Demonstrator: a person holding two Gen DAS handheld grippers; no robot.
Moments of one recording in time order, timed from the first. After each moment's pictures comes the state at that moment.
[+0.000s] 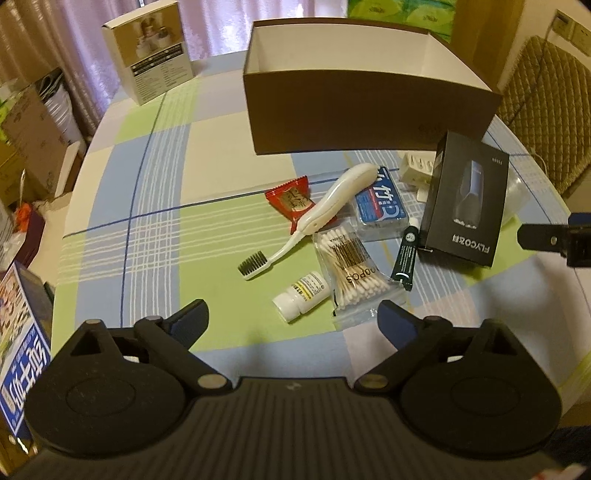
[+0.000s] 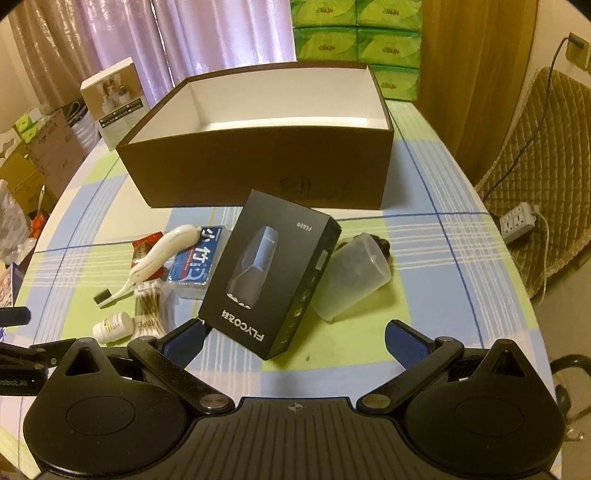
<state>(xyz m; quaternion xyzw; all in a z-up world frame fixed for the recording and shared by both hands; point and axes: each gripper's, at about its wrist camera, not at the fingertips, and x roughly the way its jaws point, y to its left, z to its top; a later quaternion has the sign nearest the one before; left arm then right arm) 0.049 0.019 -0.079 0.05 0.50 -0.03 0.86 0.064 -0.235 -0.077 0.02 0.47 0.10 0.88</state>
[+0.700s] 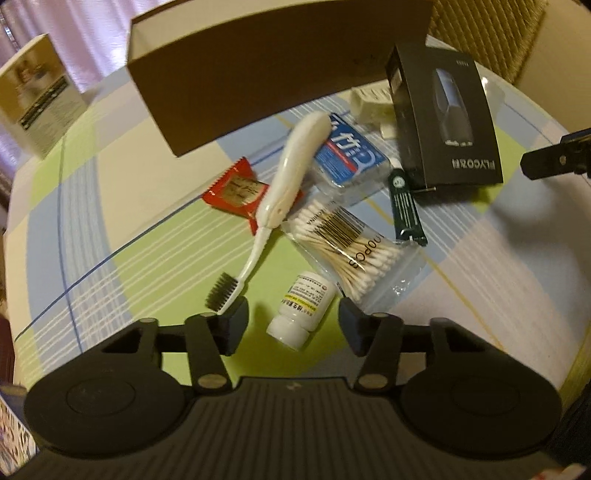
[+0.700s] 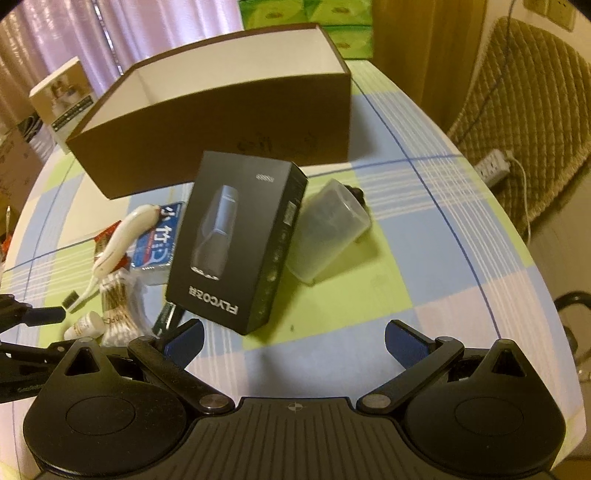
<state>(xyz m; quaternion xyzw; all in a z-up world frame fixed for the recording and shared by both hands) 0.089 0.018 -0.142 0.17 0.51 -0.18 0.82 0.061 -0.241 -0.108 0.06 0.51 0.02 0.86</state>
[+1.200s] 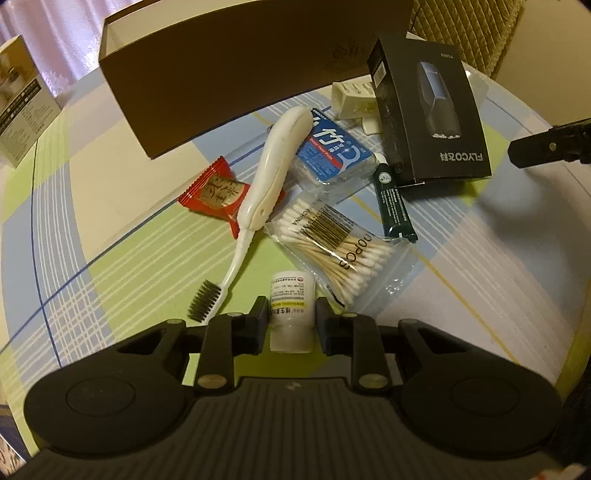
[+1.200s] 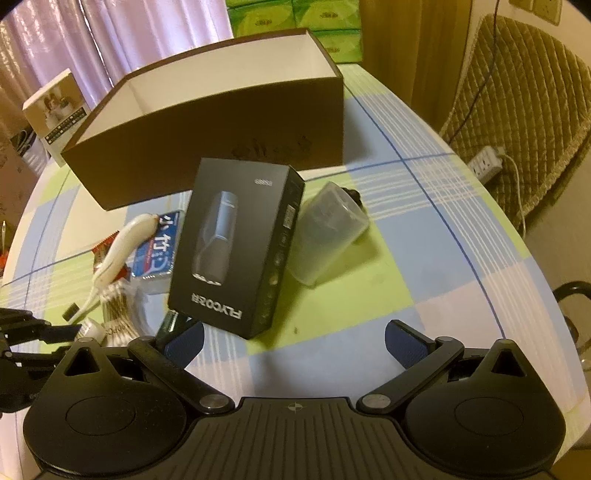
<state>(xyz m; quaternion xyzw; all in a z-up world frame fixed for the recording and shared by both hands) 0.095 0.024 -0.152 0.16 0.51 -0.23 0.82 0.060 -0.234 -0.104 0.07 0.49 0.01 0.87</state>
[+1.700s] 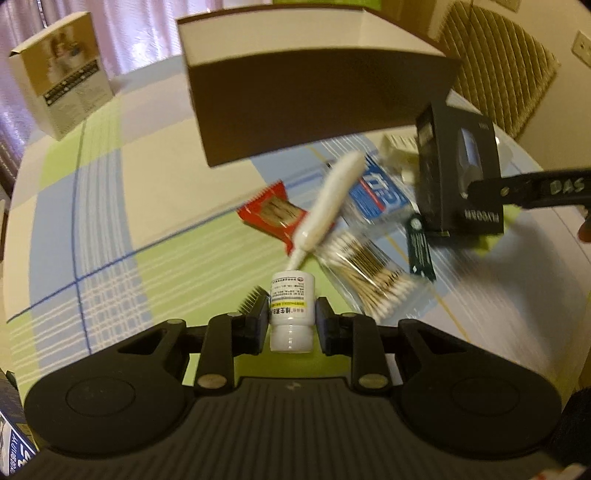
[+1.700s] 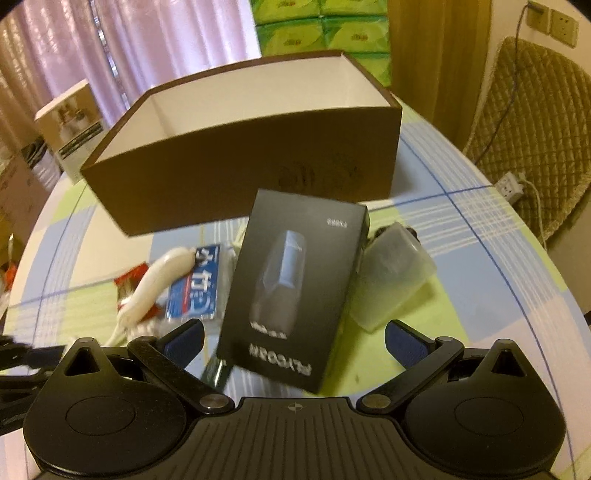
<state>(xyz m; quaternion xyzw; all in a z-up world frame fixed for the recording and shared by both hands) 0.100 0.061 -0.121 0.09 0.49 -0.18 0.85 0.091 -0.188 -0.112 0.08 0.45 0.01 0.89</state>
